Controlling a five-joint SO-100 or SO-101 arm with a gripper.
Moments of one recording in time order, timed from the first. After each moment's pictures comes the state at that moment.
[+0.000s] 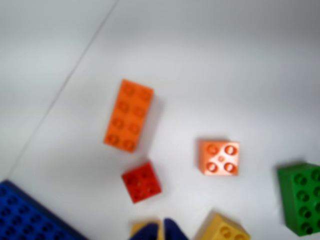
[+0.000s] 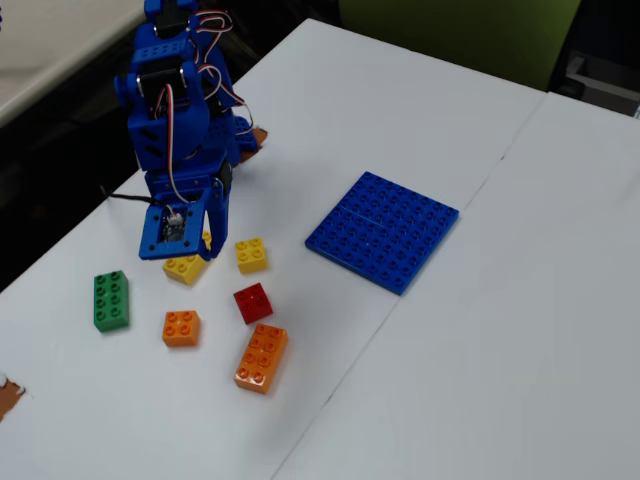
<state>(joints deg) 41.2 86.0 66.1 79.1 -77.3</state>
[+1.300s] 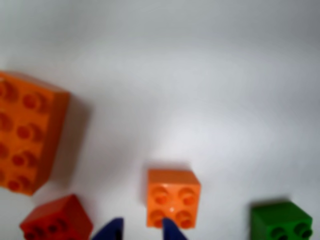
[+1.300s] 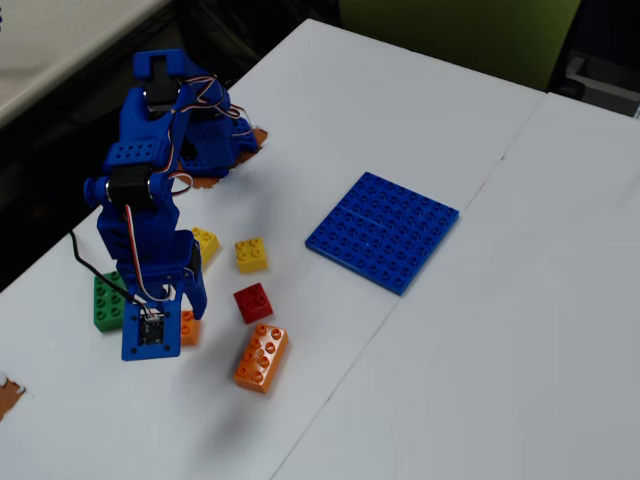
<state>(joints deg) 51.6 56.1 45.4 82.4 -91.1</state>
